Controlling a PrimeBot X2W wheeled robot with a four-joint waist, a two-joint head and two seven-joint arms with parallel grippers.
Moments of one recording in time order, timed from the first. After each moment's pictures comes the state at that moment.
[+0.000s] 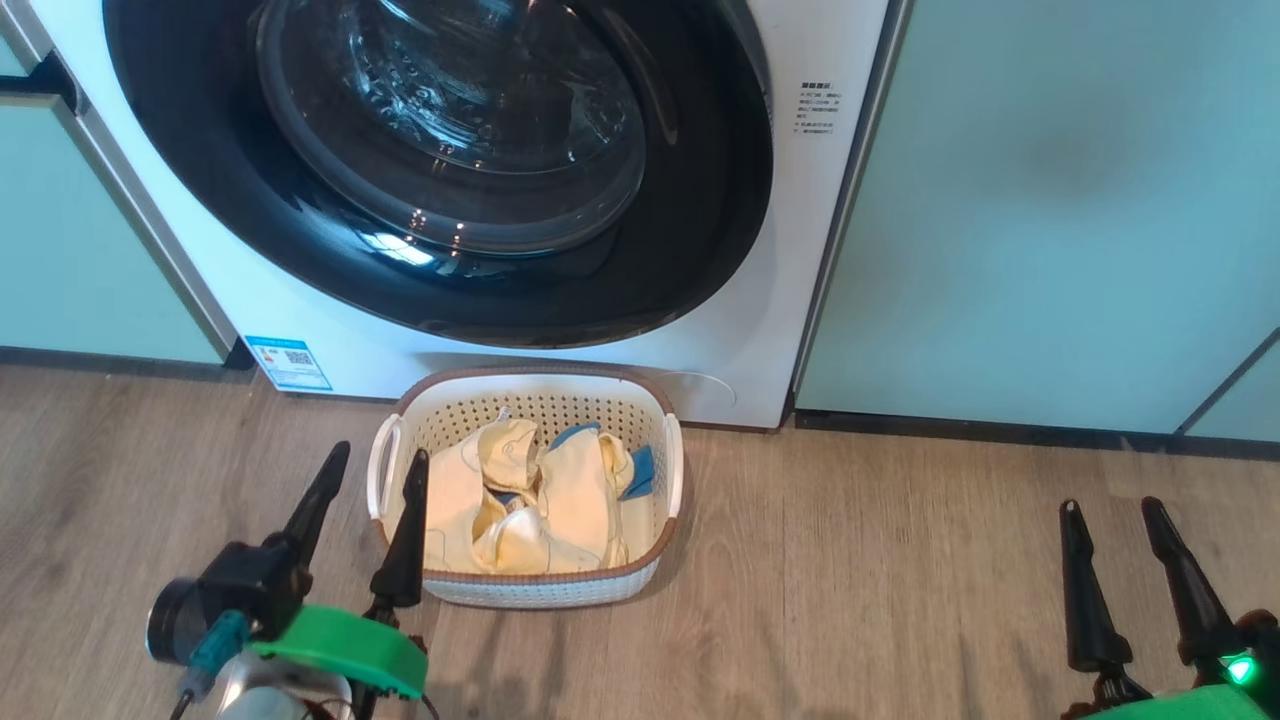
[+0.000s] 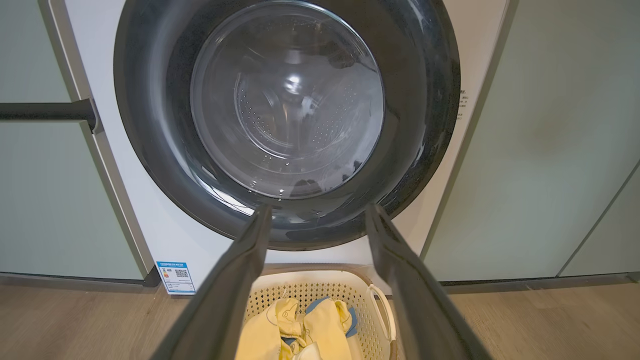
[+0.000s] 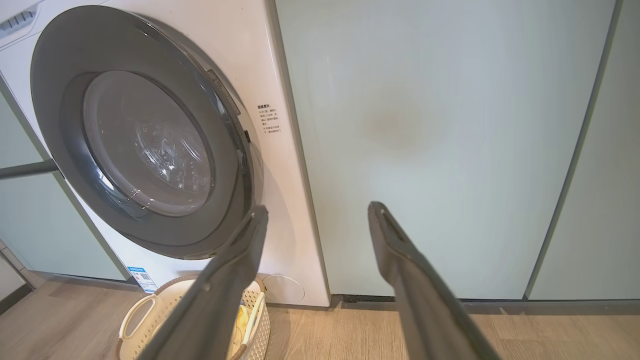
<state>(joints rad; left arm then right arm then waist) 0.04 0.10 0.02 0.05 -0.16 -0.10 -0.26 0.14 -0.04 0.00 -0.02 0.20 0.13 -0.26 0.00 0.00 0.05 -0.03</state>
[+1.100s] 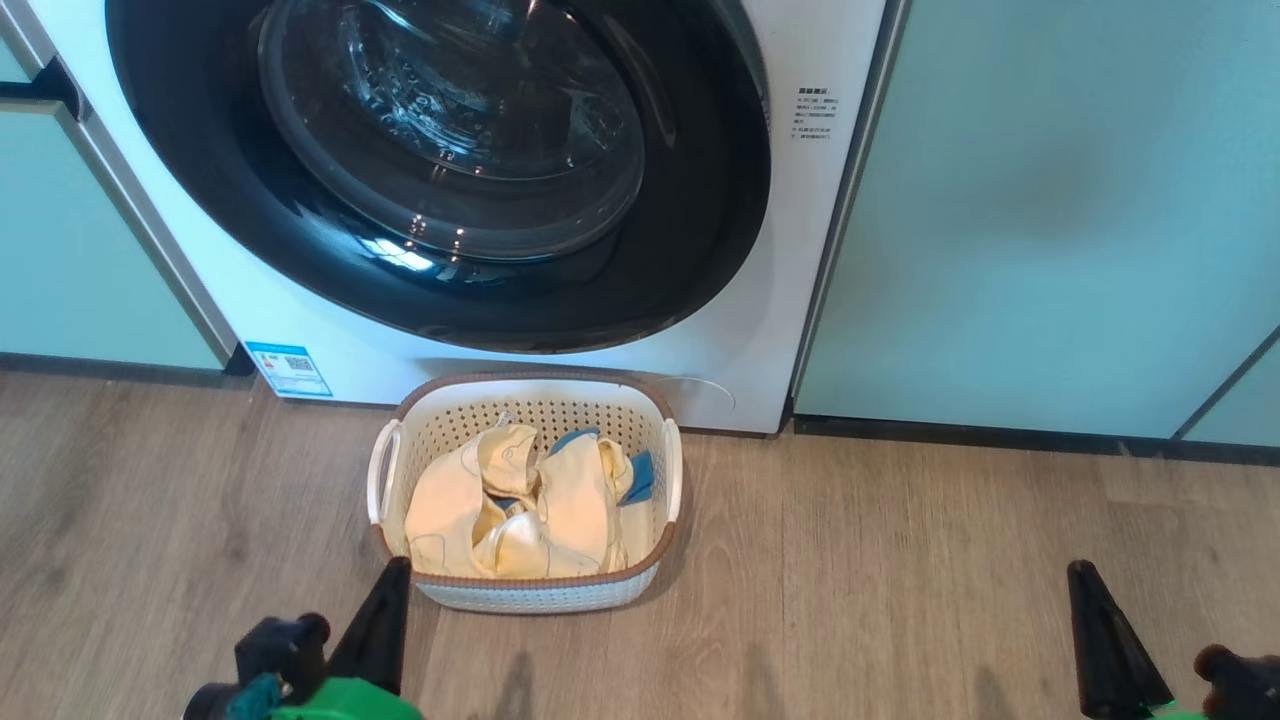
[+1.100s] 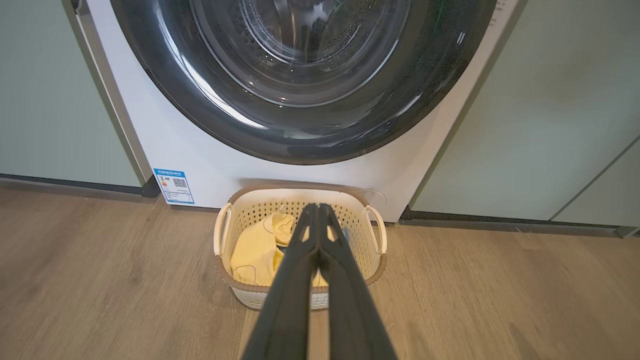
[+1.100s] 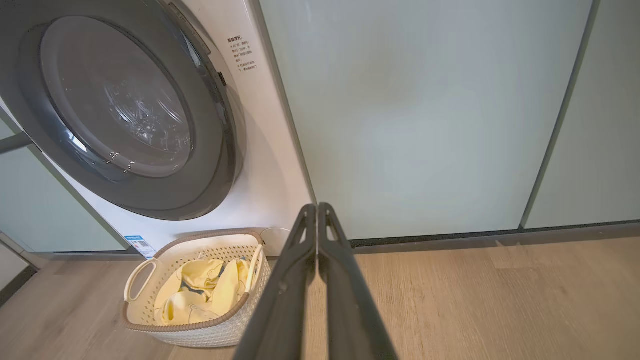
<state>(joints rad) 0.11 0.07 -0.01 0.20 -0.20 -0.09 -0.24 0.15 -0.03 0.01 0.14 0.24 0.13 -0.25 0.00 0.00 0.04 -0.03</state>
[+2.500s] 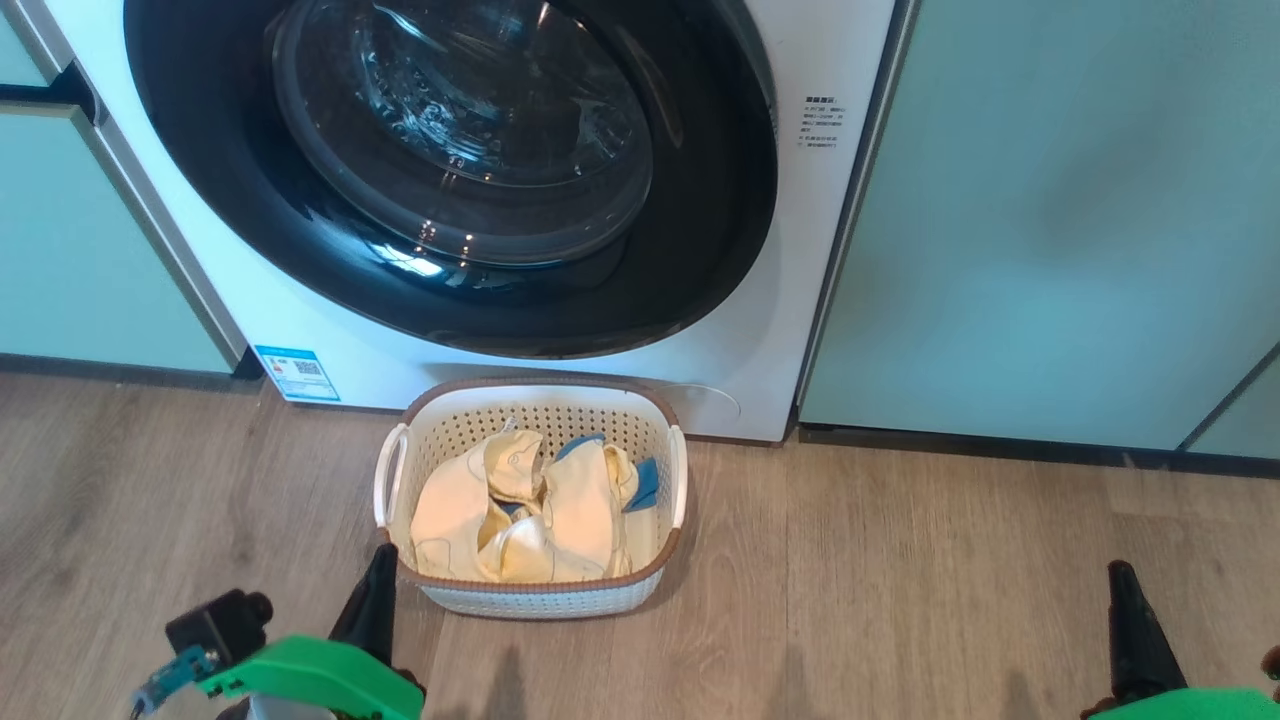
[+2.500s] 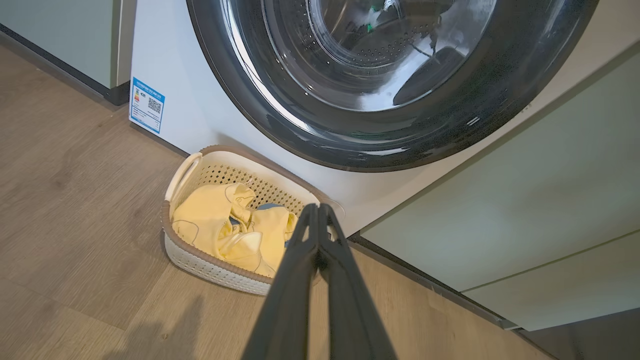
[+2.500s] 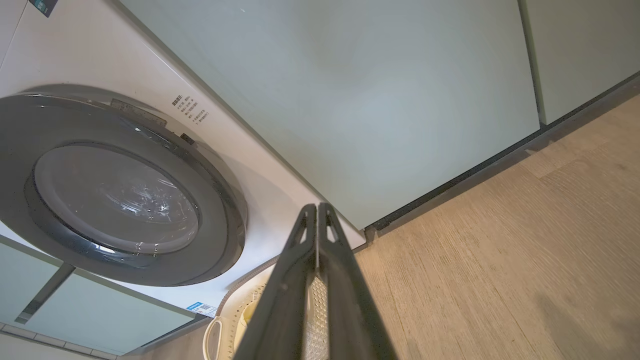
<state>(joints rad) 0.07 0.06 0.01 0.22 -0.67 -0.10 -0.12 0.11 -0.03 0.00 0.18 0.72 0.13 -0.16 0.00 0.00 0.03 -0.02</state>
